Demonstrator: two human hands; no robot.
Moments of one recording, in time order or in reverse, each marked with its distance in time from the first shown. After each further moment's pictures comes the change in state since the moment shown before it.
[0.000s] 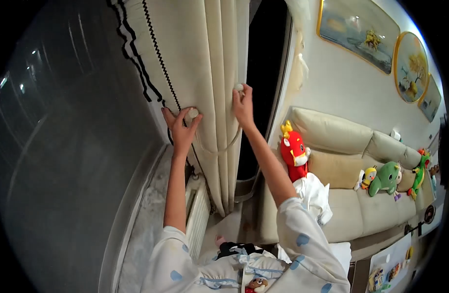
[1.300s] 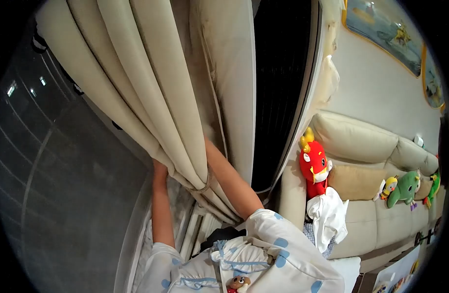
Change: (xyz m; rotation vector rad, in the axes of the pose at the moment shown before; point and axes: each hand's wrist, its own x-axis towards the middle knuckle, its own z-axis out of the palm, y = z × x) left_hand 0.024 -0.159 0.025 -0.347 -0.286 -0.520; right_hand 0.022 0.009 0.161 0.661 -0.247 0.371
